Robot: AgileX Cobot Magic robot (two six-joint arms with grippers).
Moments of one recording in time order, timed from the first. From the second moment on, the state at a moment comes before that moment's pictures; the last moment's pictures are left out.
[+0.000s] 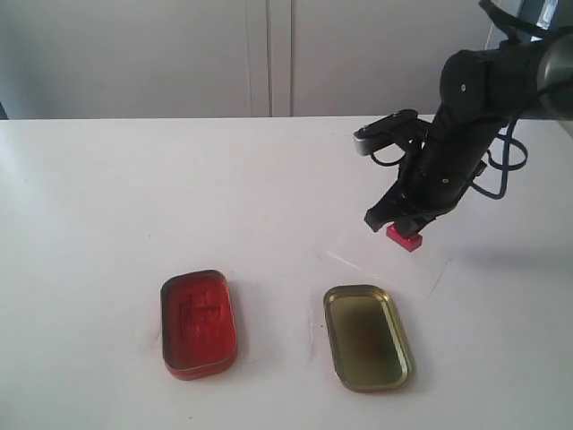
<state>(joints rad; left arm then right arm) 0.07 0.00 0.02 -0.06 0.51 0.16 0.28 1.92 -1.35 0.05 0.82 -0.34</state>
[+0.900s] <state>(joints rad) 0.07 0.00 0.02 -0.06 0.51 0.16 0.28 2.01 -1.35 0.10 0.71 -0.34</state>
